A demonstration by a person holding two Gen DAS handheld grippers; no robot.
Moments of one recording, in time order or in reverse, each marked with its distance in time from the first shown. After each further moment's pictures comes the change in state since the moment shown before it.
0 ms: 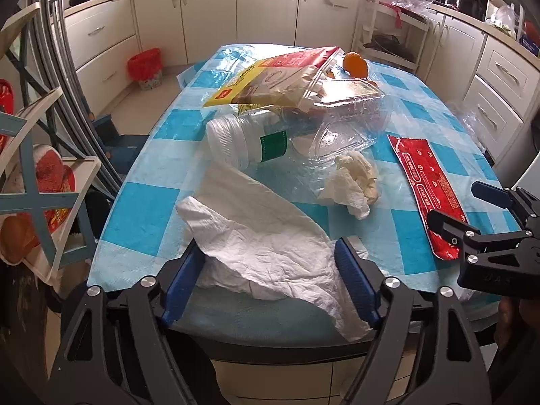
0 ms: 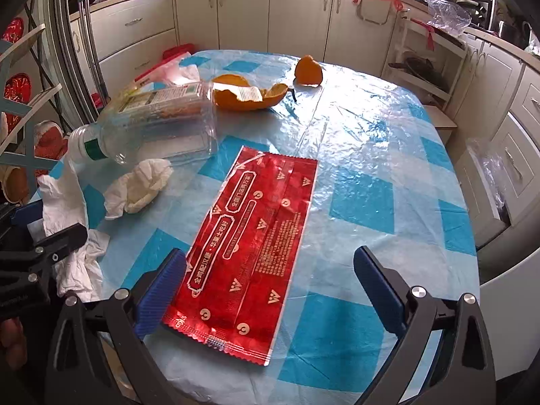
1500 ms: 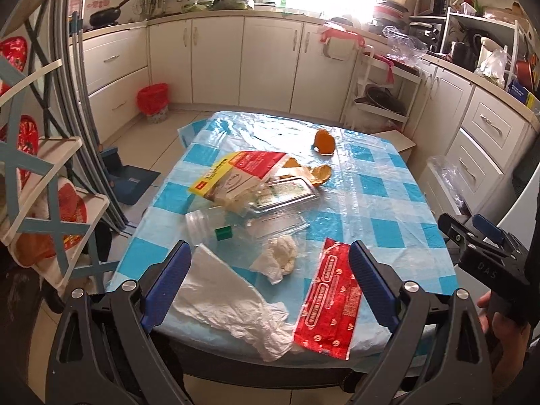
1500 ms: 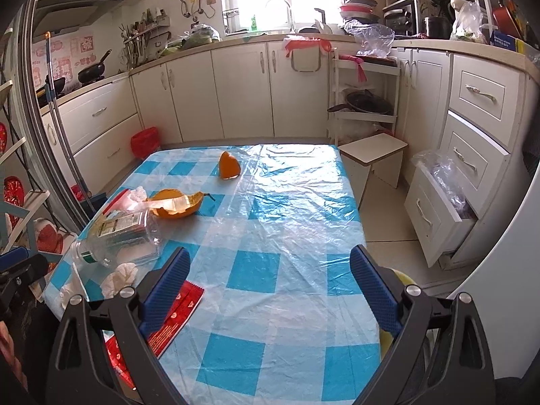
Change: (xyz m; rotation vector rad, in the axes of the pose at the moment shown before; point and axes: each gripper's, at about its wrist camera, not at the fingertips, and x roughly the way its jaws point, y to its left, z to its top) left arm -0.093 -0.042 0.042 -0.095 -0.169 -0.006; right arm -0.083 -0.094 0.013 0.210 -0.276 -0.044
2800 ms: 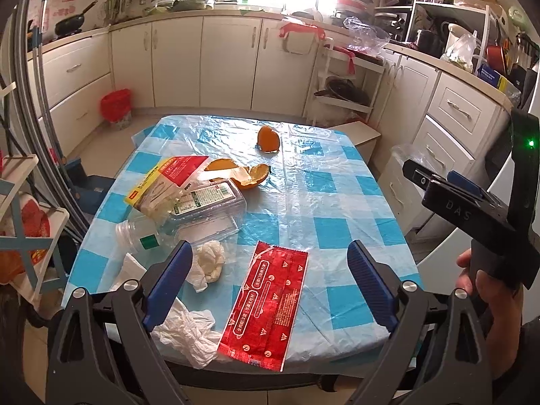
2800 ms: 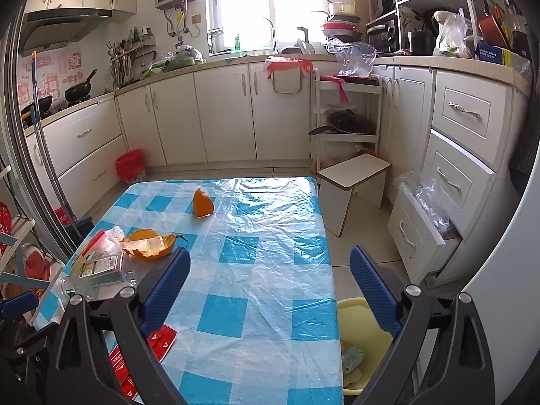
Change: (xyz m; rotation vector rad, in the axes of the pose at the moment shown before) left arm 0.005 -0.068 0.006 0.077 0.009 -0.135; right arm -0.001 -0.030 0.039 0.026 -0.091 -0.067
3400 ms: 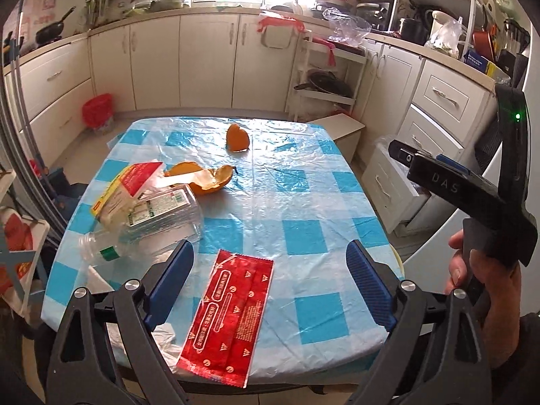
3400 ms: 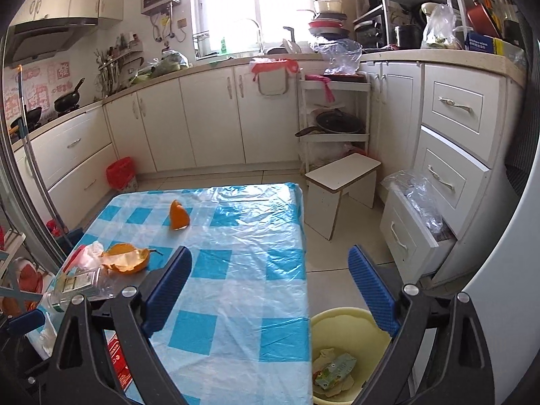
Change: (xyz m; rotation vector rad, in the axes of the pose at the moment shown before) left arm 0.020 -0.033 0.008 0.047 0.018 -0.046; right arm 0.013 -0.038 0.020 0.031 -0.005 -0.014
